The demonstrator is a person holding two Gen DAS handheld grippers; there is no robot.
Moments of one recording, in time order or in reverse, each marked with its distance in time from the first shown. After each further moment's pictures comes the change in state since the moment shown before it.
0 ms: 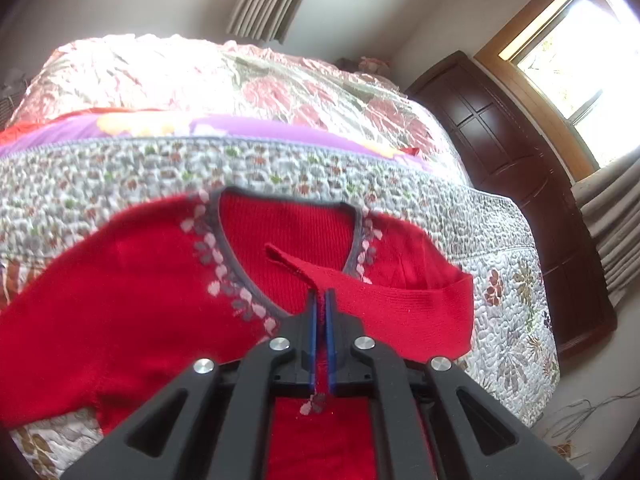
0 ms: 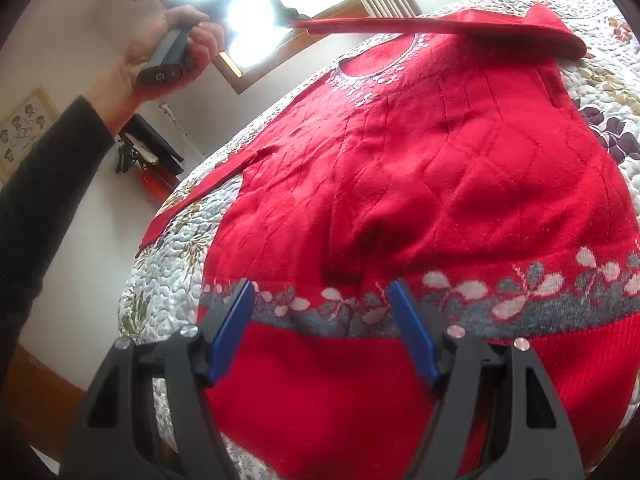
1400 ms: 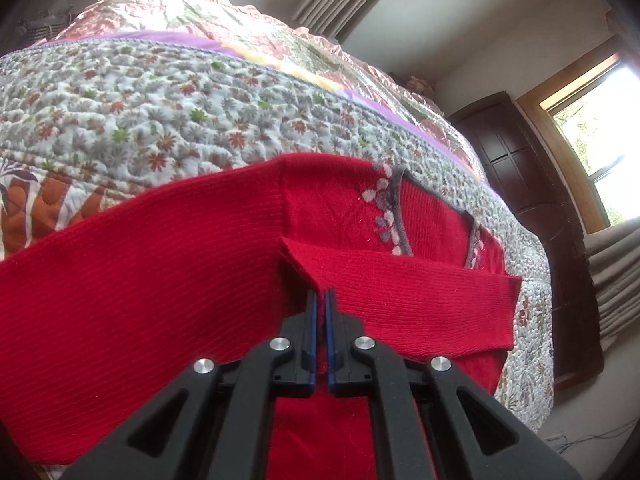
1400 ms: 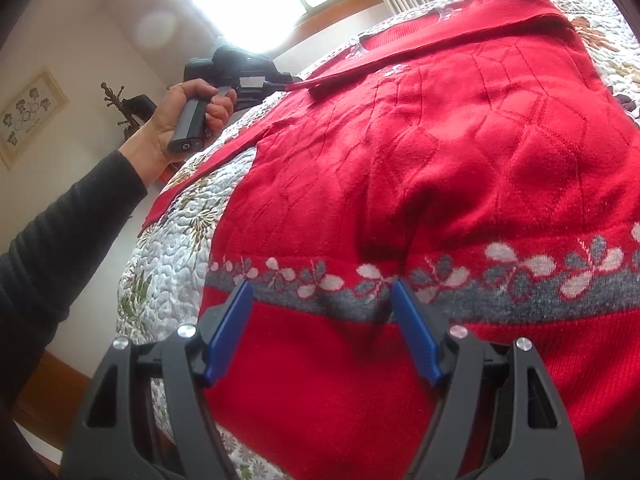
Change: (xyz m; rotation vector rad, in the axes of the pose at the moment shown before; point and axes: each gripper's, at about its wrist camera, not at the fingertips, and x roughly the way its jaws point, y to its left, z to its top) left arm 0.025 0.177 -0.067 -0.201 0.031 -0.004; right arm 0.030 0.018 -0.013 -0.032 0.054 0.019
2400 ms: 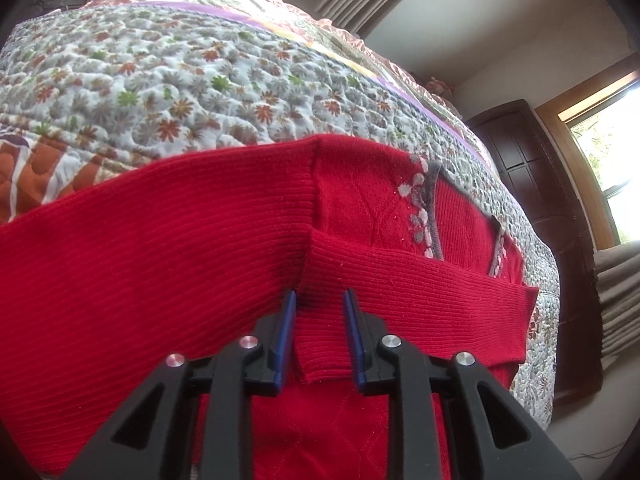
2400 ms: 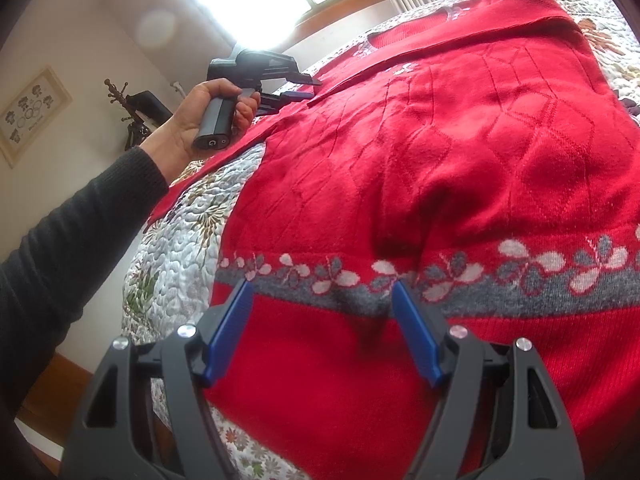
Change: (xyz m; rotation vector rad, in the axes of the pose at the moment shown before) left arm 0.010 0.010 0.002 -0.095 -0.031 0.006; right arm -0.002 0.007 0.001 -0.005 0.016 0.013
